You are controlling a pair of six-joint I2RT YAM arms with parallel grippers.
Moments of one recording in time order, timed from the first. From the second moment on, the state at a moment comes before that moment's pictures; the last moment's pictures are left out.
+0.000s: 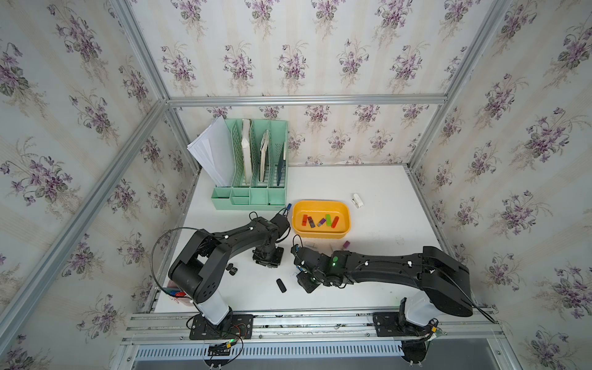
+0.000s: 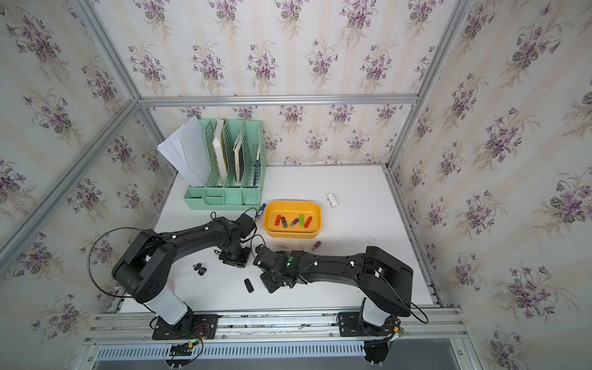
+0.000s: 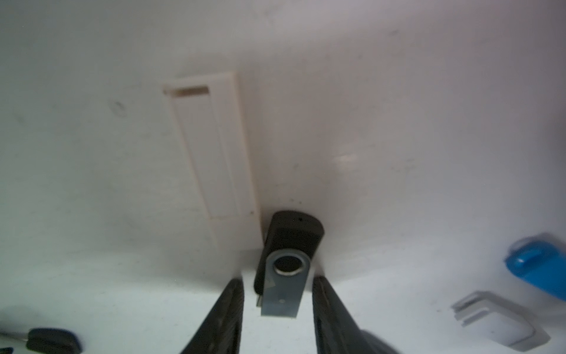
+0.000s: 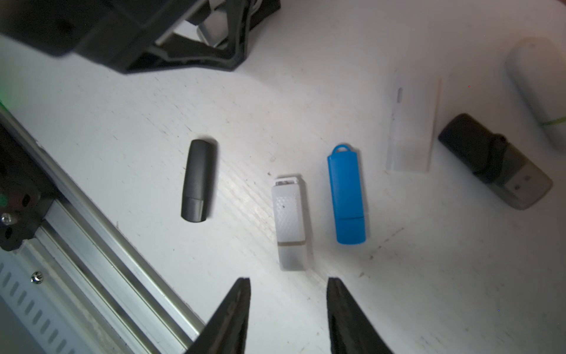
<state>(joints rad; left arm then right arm) -0.58 1.67 0.95 -0.88 0.03 -0.38 1.22 1.62 0.95 -0.47 0.02 0.49</state>
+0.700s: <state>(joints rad) -0.58 1.71 1.00 -0.87 0.00 -0.37 1.22 1.60 0.94 -0.47 0.03 0.49</state>
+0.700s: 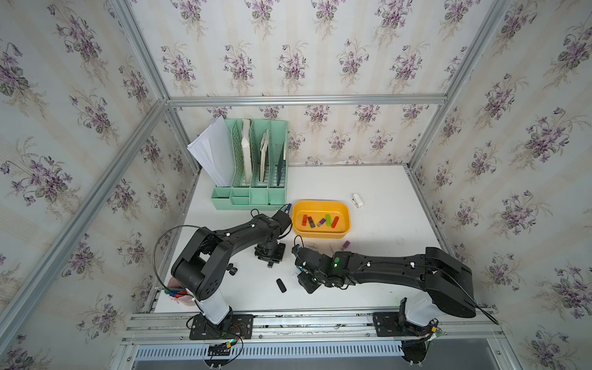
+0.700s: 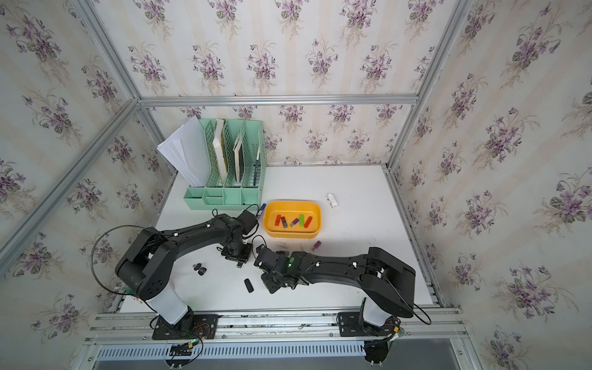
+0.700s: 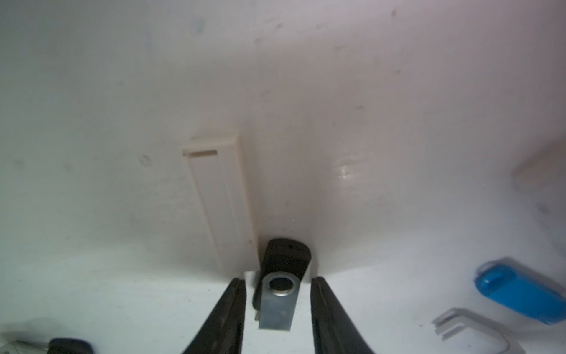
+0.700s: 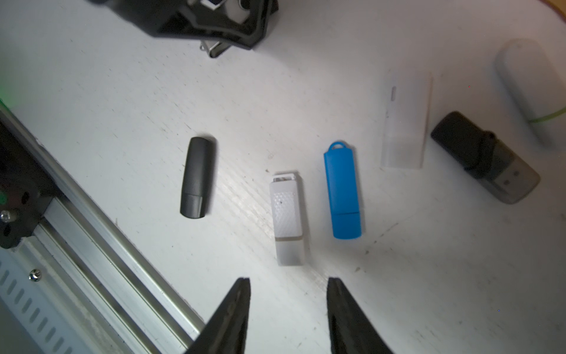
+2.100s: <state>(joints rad) -0.48 1.56 0.95 -0.96 -0.01 -0.37 1.23 1.79 1.06 -0.50 0.04 0.49</state>
